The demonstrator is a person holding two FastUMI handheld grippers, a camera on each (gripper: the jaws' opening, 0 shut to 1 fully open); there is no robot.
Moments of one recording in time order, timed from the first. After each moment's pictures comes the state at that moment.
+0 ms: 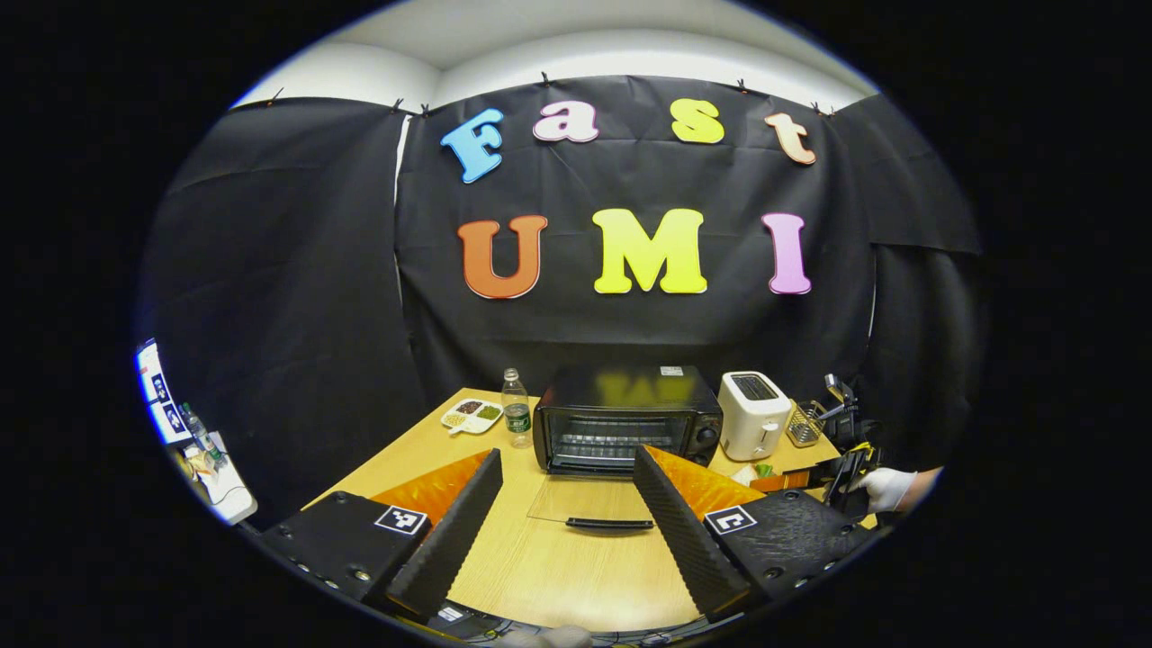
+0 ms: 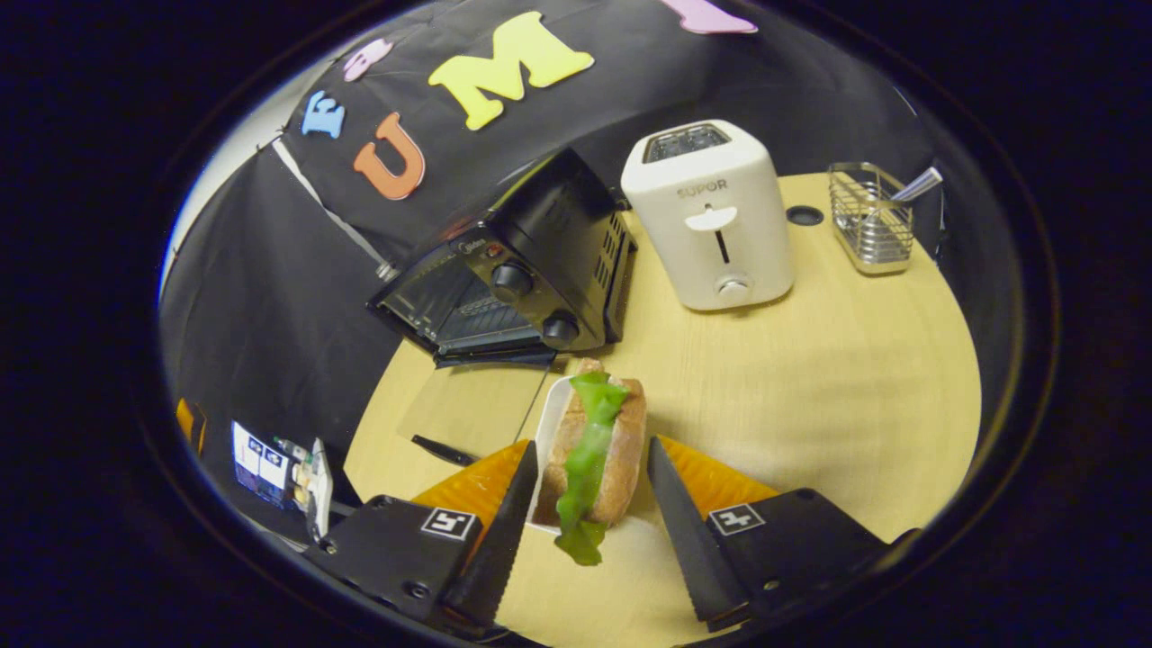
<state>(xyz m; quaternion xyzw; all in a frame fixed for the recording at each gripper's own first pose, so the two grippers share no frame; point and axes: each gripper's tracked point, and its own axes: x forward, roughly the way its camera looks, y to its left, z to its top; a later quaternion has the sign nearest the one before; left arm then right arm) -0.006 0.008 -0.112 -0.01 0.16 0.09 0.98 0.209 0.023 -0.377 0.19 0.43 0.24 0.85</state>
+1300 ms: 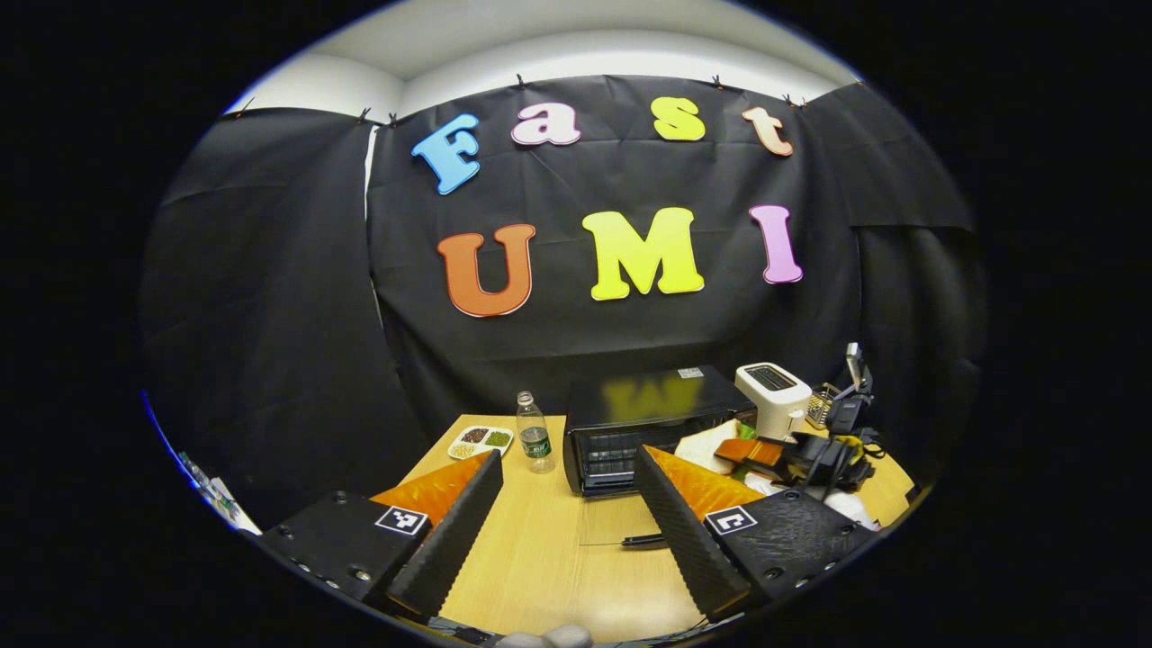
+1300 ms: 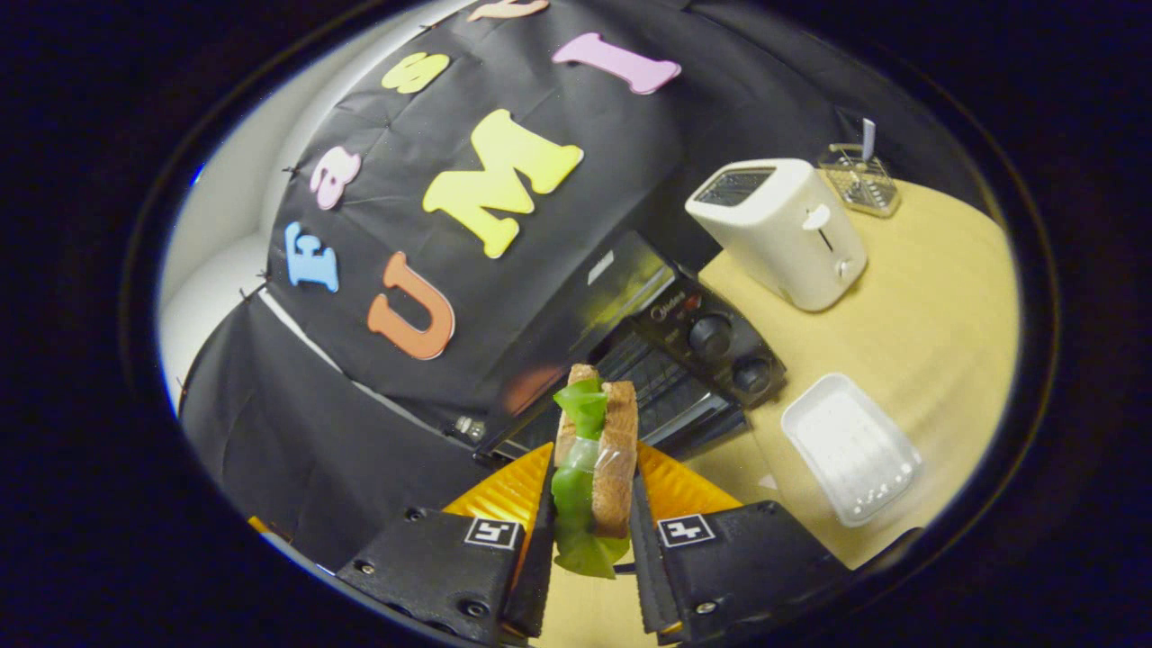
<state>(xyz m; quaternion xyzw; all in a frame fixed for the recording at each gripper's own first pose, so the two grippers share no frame) 0.032 0.085 -0.116 0.04 0.15 0.01 0.99 0.237 0.215 -0.303 0.41 0.21 0.10 0.88</state>
